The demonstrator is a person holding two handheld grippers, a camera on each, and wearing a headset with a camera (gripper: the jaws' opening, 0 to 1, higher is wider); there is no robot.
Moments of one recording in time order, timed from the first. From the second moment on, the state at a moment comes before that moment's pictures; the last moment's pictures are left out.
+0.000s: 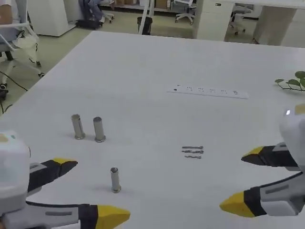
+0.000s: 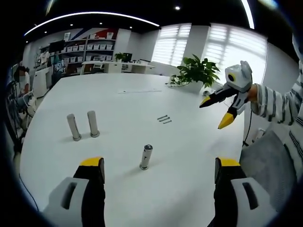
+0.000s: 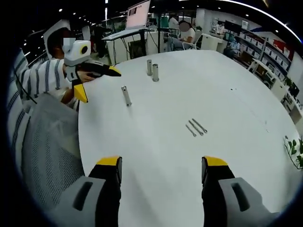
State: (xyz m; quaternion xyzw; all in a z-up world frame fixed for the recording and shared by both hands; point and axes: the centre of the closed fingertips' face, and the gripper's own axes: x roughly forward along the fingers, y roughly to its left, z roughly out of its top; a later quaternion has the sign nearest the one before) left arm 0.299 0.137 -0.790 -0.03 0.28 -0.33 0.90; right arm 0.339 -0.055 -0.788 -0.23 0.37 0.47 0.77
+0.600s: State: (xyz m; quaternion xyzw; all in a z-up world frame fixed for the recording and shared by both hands) left arm 0.302 0.138 -0.790 -0.04 0.28 -0.32 0.91; right arm 0.375 -0.021 -0.803 -0.26 0.35 0.53 0.73
